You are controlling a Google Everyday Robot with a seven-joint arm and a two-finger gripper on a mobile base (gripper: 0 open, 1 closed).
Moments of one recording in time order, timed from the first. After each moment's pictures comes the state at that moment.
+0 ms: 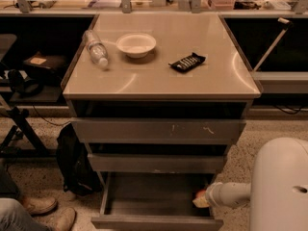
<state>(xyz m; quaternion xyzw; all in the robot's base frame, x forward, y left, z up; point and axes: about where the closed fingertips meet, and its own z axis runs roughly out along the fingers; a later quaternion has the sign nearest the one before) 0.507 -0.234 0.266 -0.35 0.91 0.06 0.23</state>
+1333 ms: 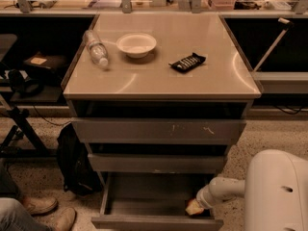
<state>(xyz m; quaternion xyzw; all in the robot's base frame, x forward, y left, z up) 0.499 -0.201 0.195 -0.40 0.90 0.13 0.14</state>
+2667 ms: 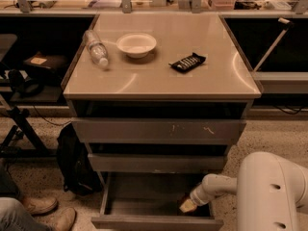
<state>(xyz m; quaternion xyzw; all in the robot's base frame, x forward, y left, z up) 0.518 -0.174 0.174 -0.42 0.89 0.14 0.14</state>
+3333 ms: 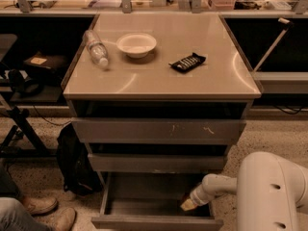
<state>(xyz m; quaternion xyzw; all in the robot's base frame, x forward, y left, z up) 0.518 -0.174 0.174 -0.42 0.89 0.14 0.14</state>
